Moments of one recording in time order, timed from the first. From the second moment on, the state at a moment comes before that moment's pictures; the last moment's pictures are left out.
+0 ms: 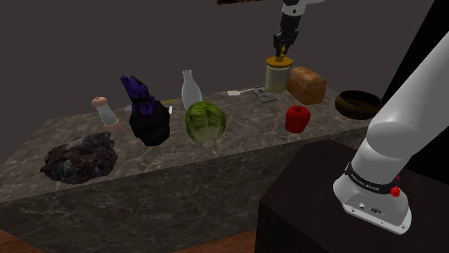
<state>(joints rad) -0.13 -0.17 -0.36 -2.05 -0.02 2.07 -0.24</state>
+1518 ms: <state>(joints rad) -0.25 -0.46 -0.48 -2.06 -0.13 1.82 -0.45</state>
